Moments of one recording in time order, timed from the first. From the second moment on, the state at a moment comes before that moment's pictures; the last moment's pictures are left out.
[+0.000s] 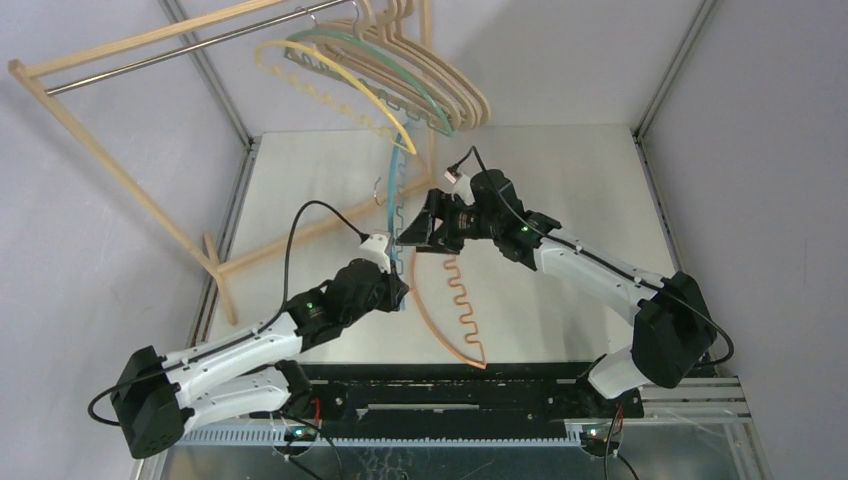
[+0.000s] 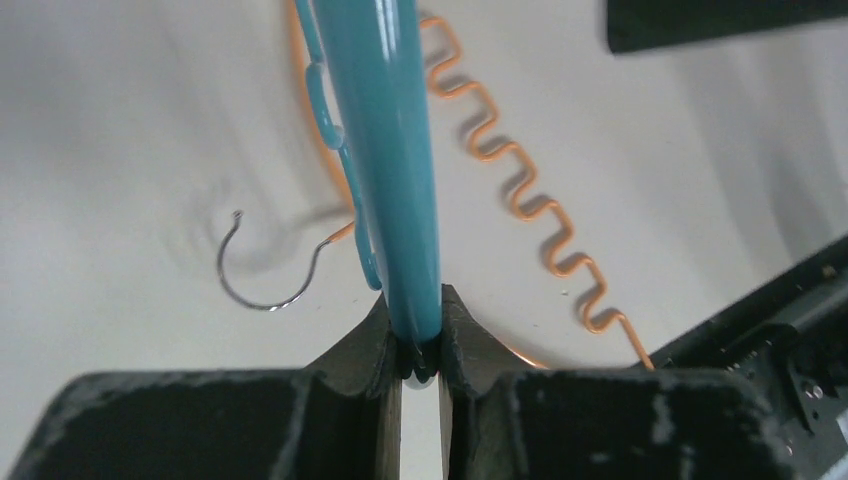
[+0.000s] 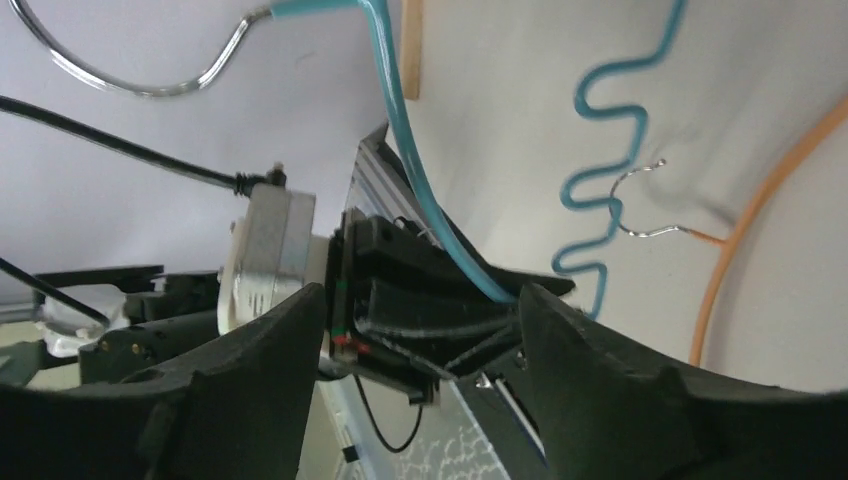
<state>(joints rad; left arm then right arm) -0.90 0.96 0.57 -0.15 -0.23 -0.53 0.70 1.49 1.15 -0.10 -0.53 0.92</state>
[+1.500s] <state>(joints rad) -0.21 1.15 1.36 -0.60 -0.40 -0.34 0.49 0.86 0.76 -0.56 -0.04 0.64</state>
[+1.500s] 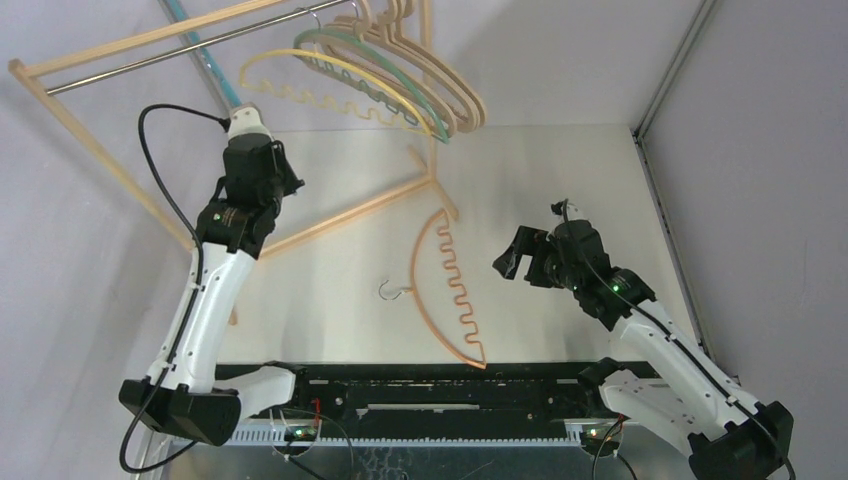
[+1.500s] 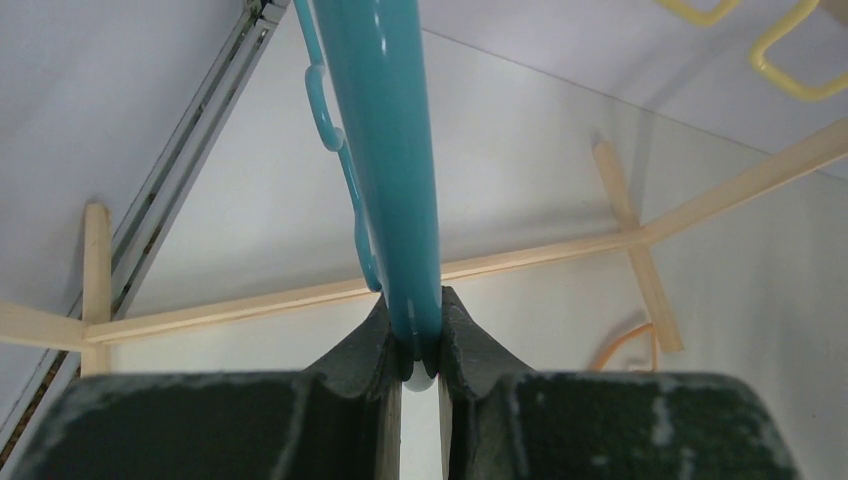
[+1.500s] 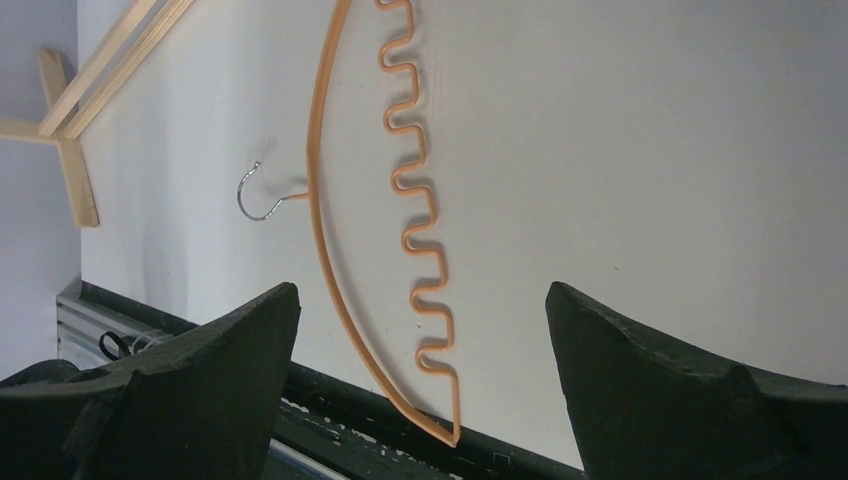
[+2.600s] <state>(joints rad) -0.13 1.33 1.47 -0.47 0.02 -0.33 0.47 0.91 0.72 -0.56 -0.06 0.64</state>
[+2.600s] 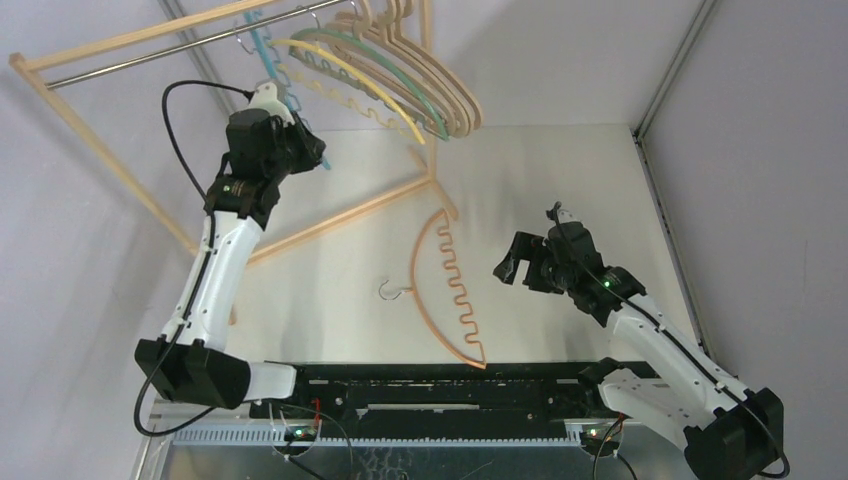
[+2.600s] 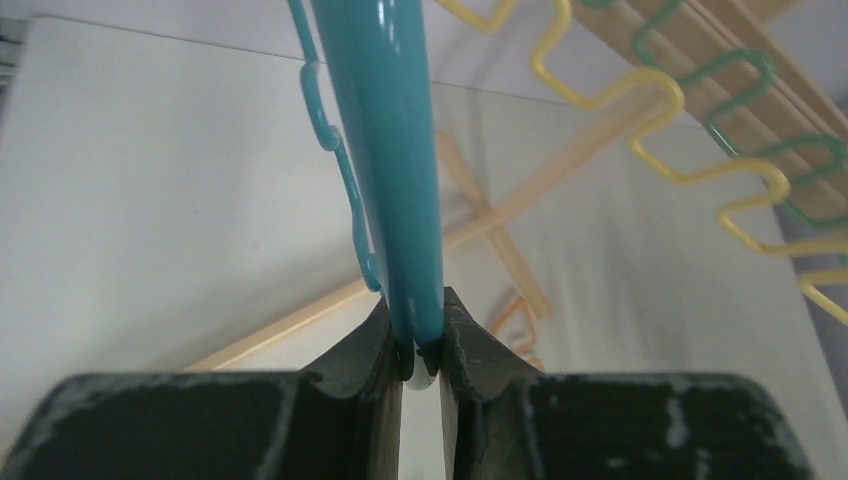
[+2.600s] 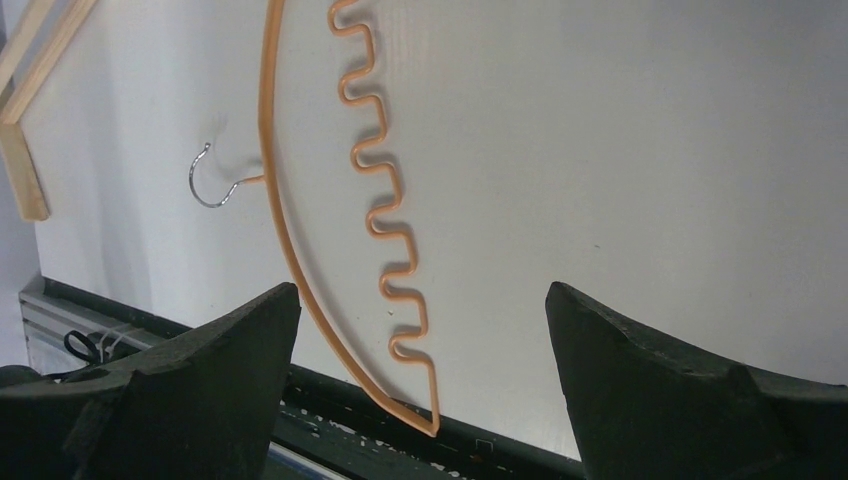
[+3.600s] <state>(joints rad) -0.15 0.75 0.98 -0.33 0.28 -0.35 1.05 1.45 0.91 -0.47 0.21 0.58</state>
